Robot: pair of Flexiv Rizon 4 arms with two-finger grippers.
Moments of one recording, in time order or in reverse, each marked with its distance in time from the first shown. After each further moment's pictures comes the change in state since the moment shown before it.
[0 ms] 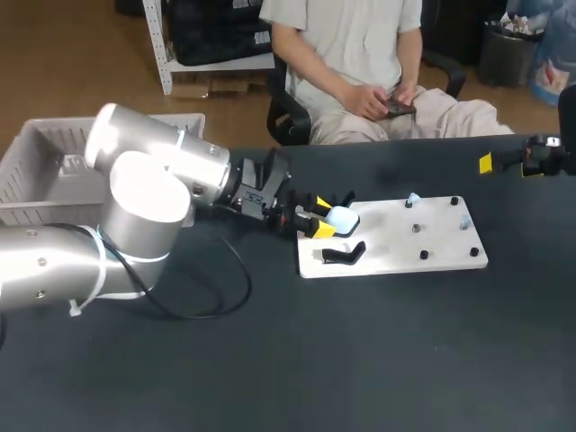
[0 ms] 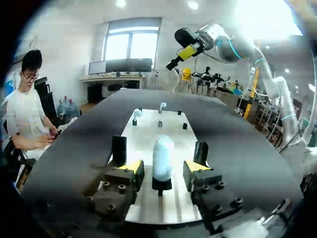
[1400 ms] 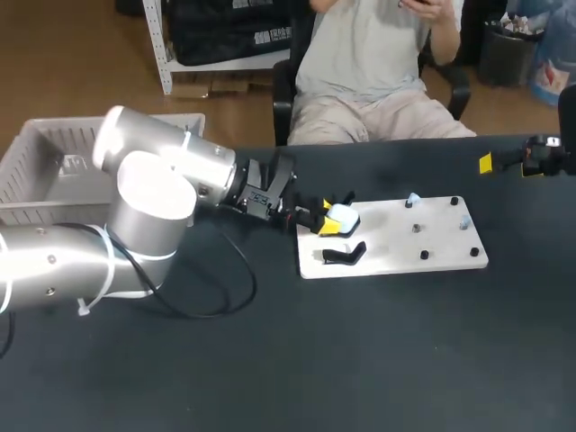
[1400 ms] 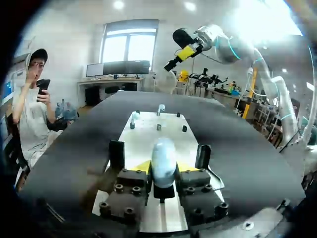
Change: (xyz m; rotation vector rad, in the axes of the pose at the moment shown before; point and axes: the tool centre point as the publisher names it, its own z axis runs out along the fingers) left arm -0.006 0.000 0.008 0.022 -0.028 0.017; right arm 0.000 0.000 0.000 0.000 0.000 0.000
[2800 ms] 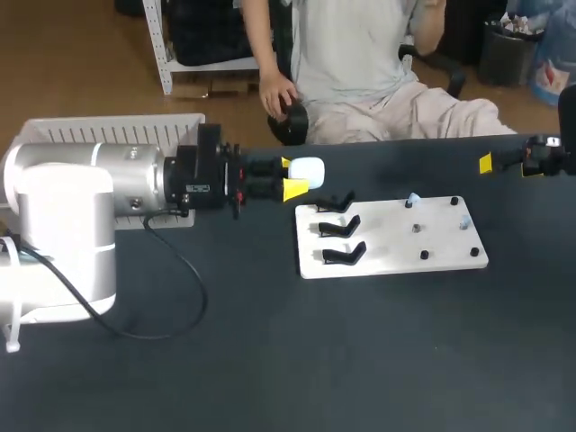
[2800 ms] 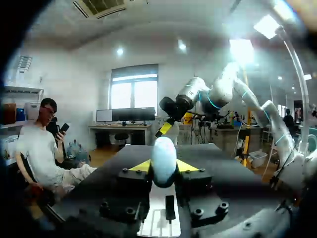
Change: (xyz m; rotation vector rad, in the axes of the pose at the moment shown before) left arm -0.098 -0.063 -0.102 -0.111 -0.385 0.090; right arm 0.000 0.000 0.000 0.000 0.000 0.000
